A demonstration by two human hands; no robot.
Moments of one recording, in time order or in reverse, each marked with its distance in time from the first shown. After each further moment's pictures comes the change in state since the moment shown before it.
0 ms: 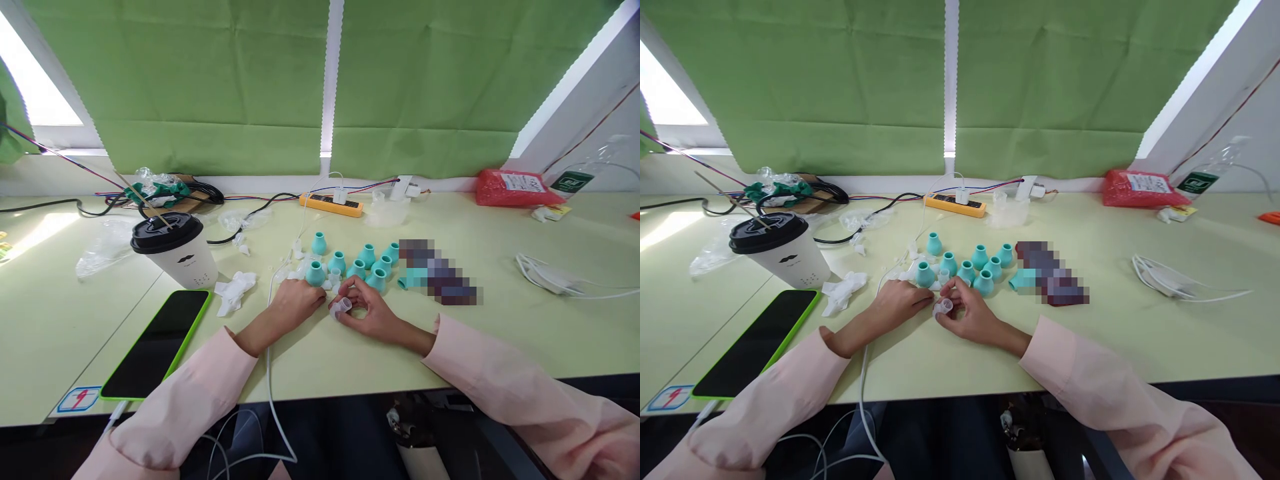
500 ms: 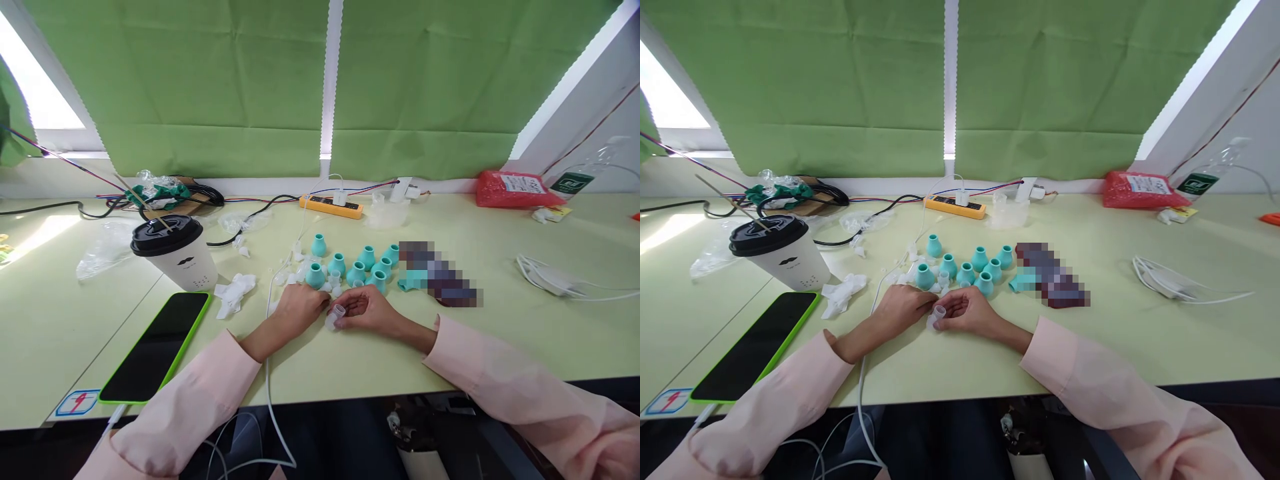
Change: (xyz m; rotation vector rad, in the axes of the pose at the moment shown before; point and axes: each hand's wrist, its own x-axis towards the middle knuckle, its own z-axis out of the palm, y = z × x) left_hand 0.001 0.005 0.005 0.001 -0.005 0.039; right_hand 0.009 0.007 -0.005 0.295 -0.113 0.275
